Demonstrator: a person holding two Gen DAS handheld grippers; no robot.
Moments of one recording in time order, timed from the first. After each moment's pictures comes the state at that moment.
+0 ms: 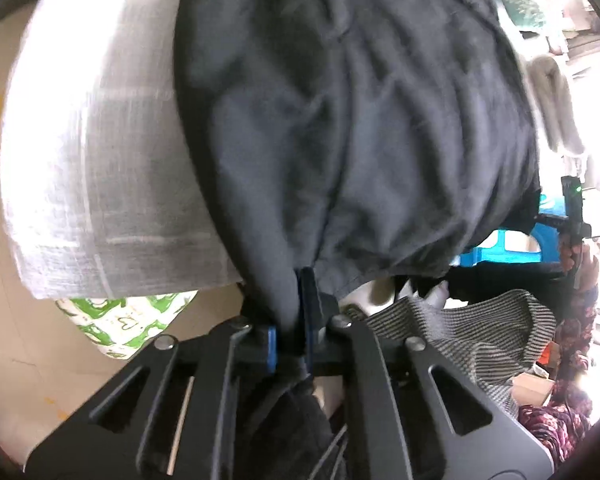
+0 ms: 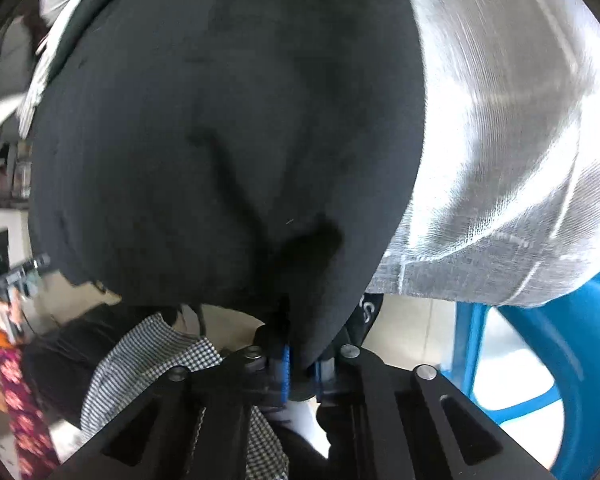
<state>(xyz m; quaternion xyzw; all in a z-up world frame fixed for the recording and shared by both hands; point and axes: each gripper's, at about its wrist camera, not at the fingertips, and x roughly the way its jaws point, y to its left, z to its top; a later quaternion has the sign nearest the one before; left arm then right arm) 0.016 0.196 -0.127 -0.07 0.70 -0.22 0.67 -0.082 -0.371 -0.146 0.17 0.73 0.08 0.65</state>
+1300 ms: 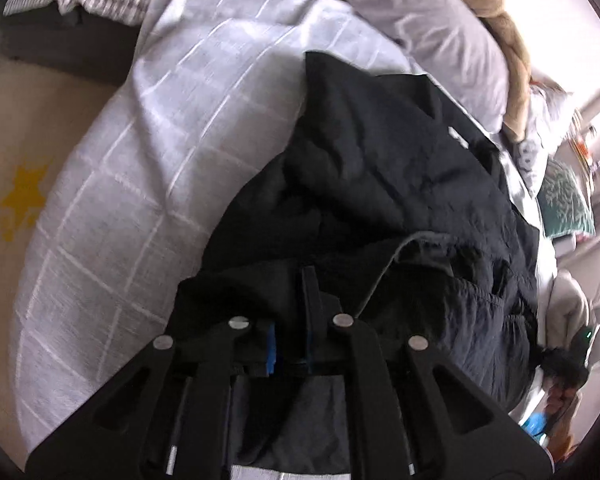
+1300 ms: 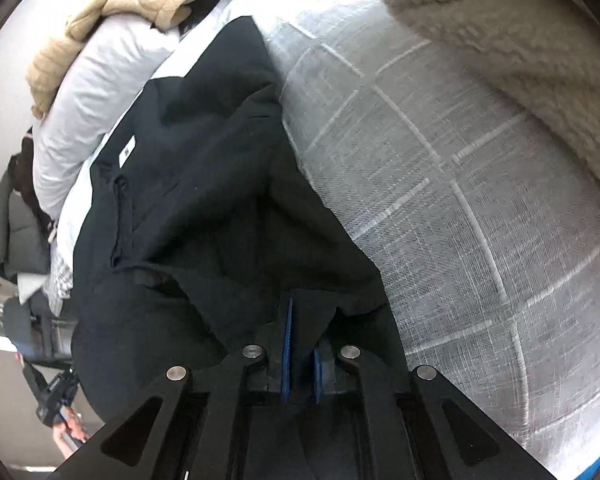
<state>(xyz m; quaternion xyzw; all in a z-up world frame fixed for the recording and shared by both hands) 0.218 0.173 -0.079 -0.18 0.52 -0.06 0.83 0.092 -0.423 -0.098 0.33 0.55 -0.04 0.76</state>
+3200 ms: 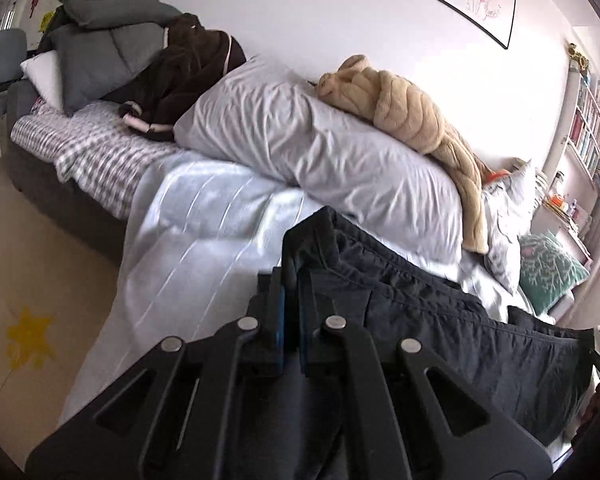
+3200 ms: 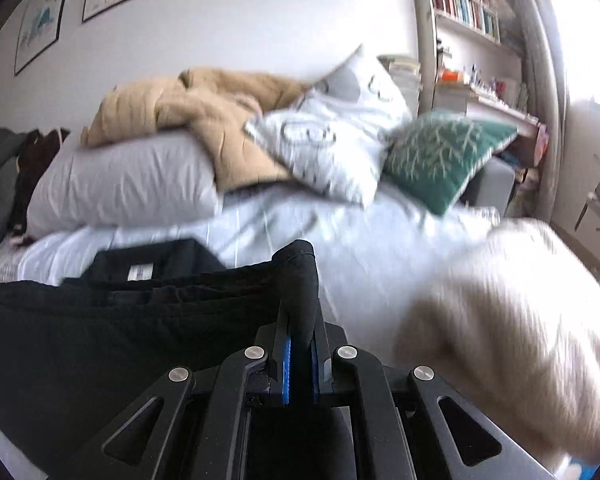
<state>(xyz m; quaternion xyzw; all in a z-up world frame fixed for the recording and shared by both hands) 0.256 0.167 0.042 -0.15 0.25 -0.04 0.96 0.120 -0.387 0.052 0.07 0.27 -0.16 0.95</state>
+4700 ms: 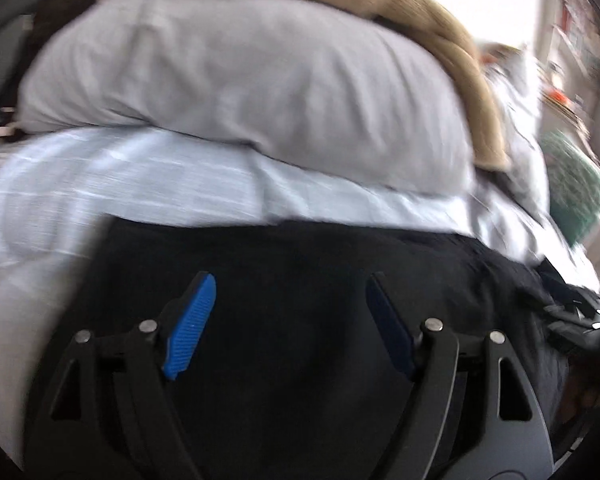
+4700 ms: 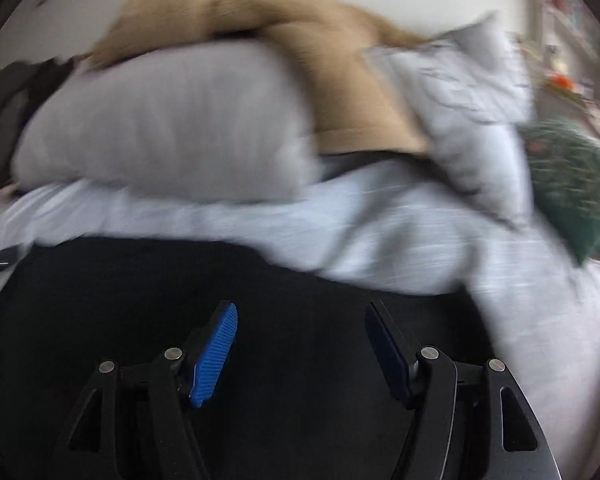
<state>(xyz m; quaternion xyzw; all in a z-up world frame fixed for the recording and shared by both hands) 0.455 -0.033 -0.064 -0.04 0.37 -0.13 0.92 0.385 -0.300 -0.040 0.01 0.38 -0.04 0.93</state>
